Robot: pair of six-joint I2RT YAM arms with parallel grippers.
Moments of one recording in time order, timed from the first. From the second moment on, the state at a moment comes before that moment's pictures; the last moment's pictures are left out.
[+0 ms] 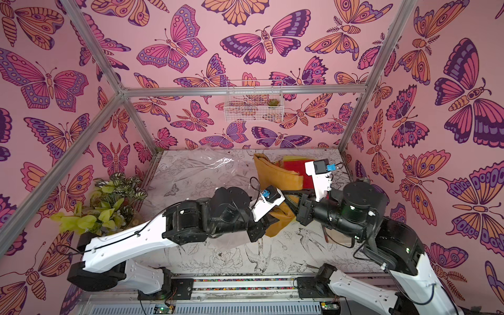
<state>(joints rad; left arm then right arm) -1.31 1.47 1.72 -0.71 -0.04 -0.07 0.83 0.79 1.50 -0.90 -0.08 0.58</state>
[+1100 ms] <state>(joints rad) -1.09 1.89 2.29 -0.77 -0.02 0.21 0.83 0.93 1.56 -0.75 0.53 0.49</state>
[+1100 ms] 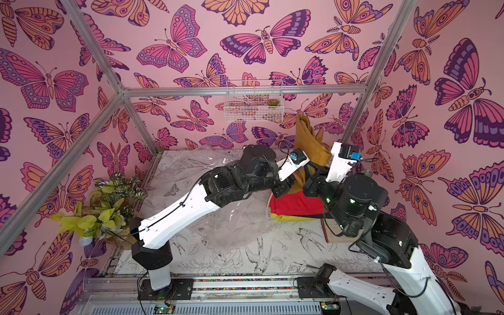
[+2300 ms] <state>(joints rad) -0.78 2.24 2.64 -0.66 0.01 0.35 0.09 1.30 1.42 -0.14 -0.32 0.92</state>
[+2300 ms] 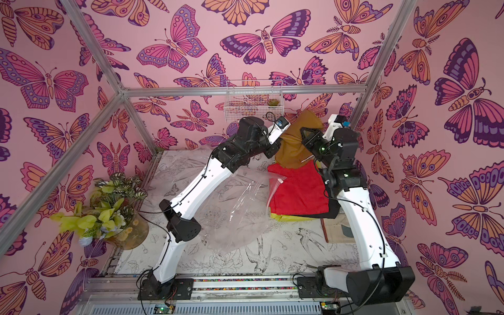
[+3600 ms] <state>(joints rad) -0.83 1.86 1.74 -0.28 0.20 0.16 -0.03 0.92 0.84 -0.03 -0.51 0.97</state>
